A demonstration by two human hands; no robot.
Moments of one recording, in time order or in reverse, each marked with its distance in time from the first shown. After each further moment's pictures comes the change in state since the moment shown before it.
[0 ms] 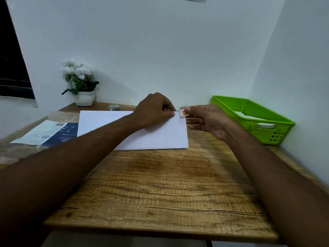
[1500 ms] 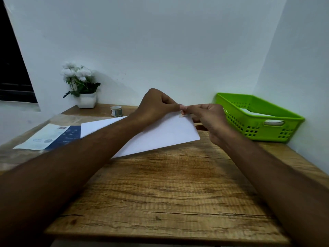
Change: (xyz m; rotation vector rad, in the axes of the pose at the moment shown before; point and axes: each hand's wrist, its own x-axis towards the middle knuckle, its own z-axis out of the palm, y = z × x) left_hand -0.006 0.010 -0.005 -0.378 0.076 -0.223; right_hand -0.010 0.008 0.033 -0.057 0.283 -0.150
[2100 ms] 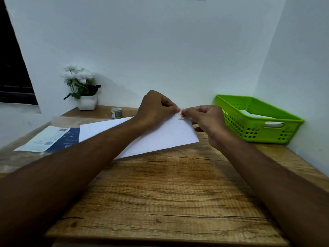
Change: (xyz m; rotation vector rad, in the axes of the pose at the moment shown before) left_hand 0.002 -0.004 0.002 0.055 0.066 0.052; right_hand 0.005 0.005 0.005 -0.056 0.057 -0.049
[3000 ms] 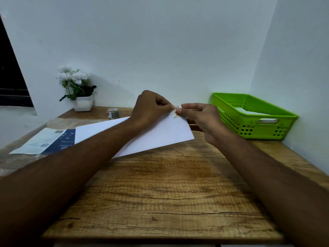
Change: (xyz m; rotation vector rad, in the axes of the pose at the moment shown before) left_hand -0.002 0.001 0.000 0.025 0.035 0.023; right_hand 0.000 -0.002 -0.007 0.186 -0.108 0.075
